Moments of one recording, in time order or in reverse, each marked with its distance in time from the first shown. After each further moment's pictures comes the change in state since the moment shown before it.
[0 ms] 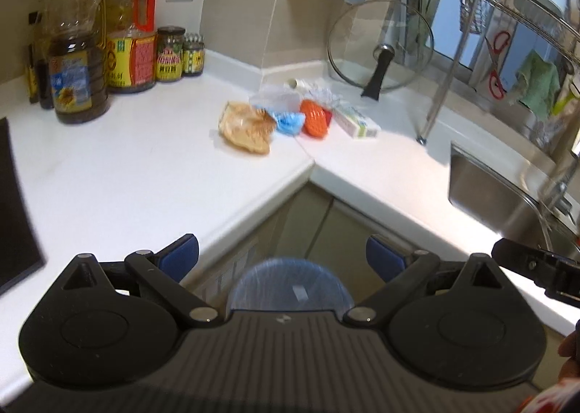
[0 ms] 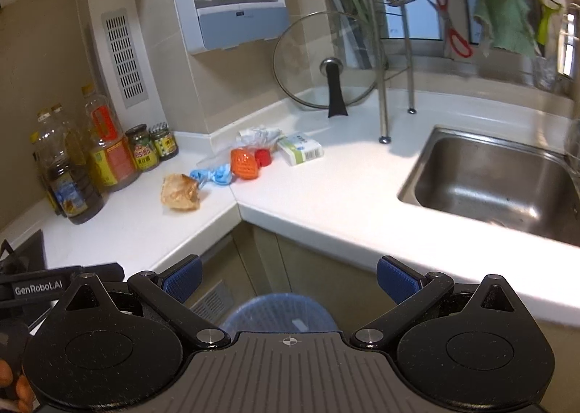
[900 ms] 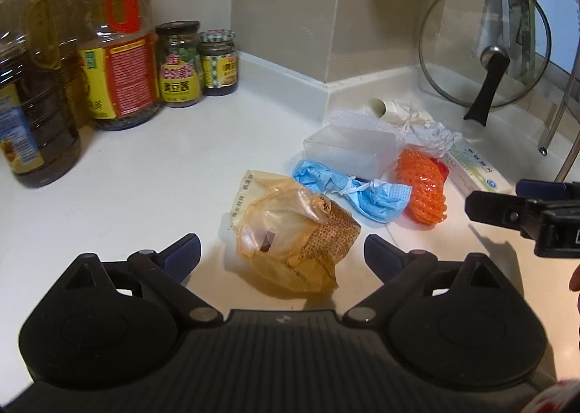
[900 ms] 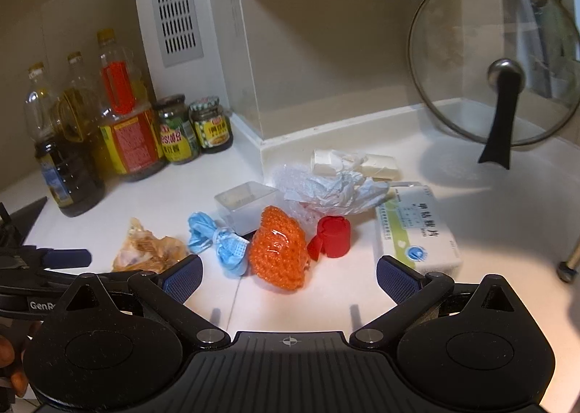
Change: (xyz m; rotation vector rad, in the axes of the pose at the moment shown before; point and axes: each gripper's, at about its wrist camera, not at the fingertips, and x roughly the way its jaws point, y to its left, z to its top) left arm 0.223 0.015 0.097 0.003 0.019 0.246; right arm 0.309 -0.006 0.116 -0.298 0.114 0.377
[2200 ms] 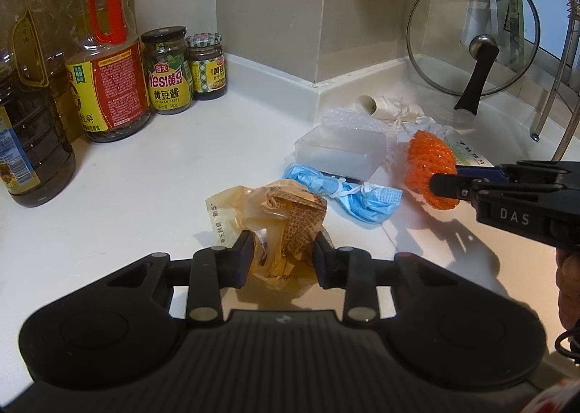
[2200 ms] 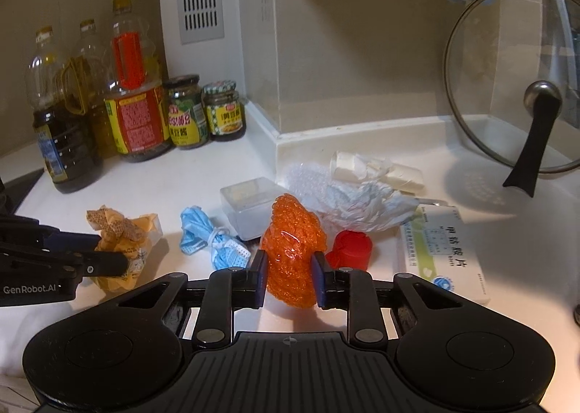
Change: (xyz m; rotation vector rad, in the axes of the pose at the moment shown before) left arm -0.011 -0.001 0.010 0.035 0.024 -0.017; right arm 0.019 0.006 0.008 -0.110 -0.005 0.007
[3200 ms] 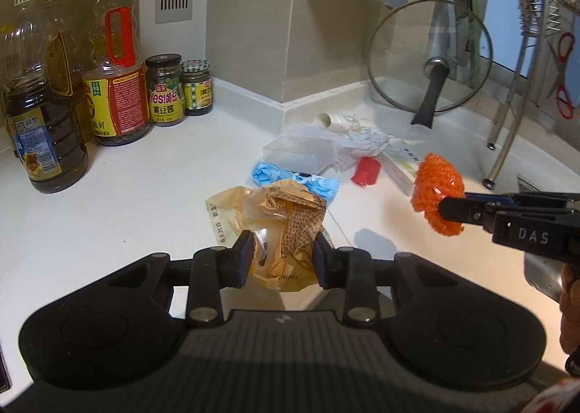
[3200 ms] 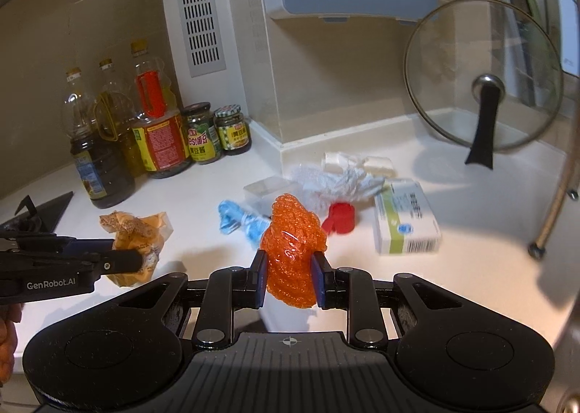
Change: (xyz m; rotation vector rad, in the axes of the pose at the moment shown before) left arm -0.092 -0.016 -0.034 -0.001 -0.073 -0.079; right arm -0.111 0.032 -0.033 0.116 -0.020 -0.007
